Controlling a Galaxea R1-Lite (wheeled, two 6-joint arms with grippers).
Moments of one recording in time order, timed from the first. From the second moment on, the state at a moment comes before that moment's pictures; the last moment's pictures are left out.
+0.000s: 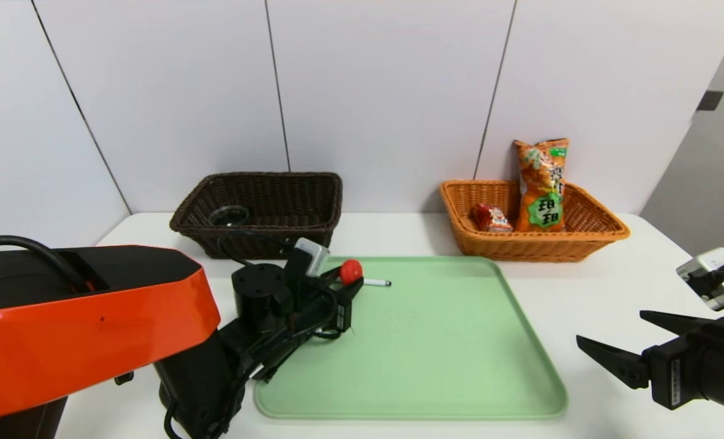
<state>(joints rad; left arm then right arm) -0.60 2.22 -0.64 -1.52 -0.06 -0.05 0.22 1.18 -0.35 -0.34 0.02 -0.08</state>
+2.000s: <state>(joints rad) -0.14 1.97 -1.32 -0.23 -0.36 0.28 0.23 1.17 -0.37 -0.45 0.02 -0.07</state>
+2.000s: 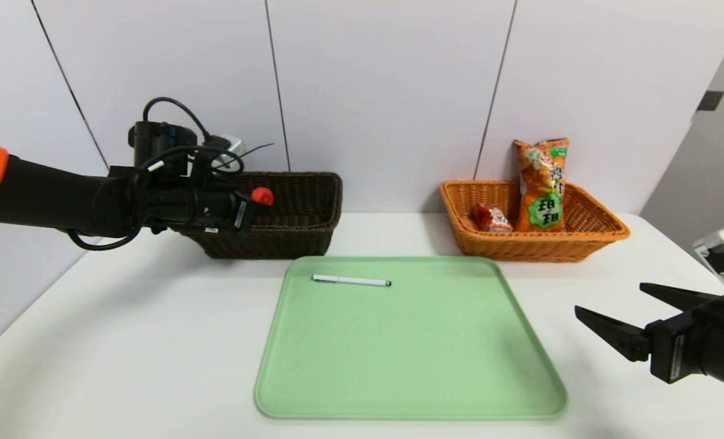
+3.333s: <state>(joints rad) -0.12 2.08 -1.44 -0.28 -0.34 0.30 0.22 1.22 -0.41 -0.45 0.02 -0.07</state>
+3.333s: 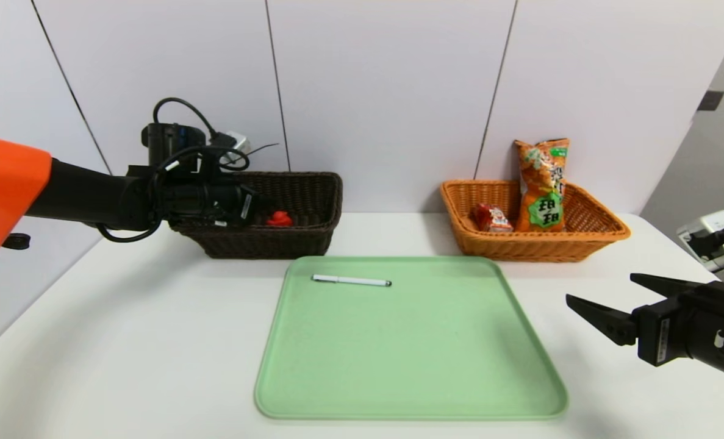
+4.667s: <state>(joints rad) -0.55 1.73 -1.15 0.00 -0.54 0.66 0.24 1.19 -0.43 -0.46 0.05 -0.07</state>
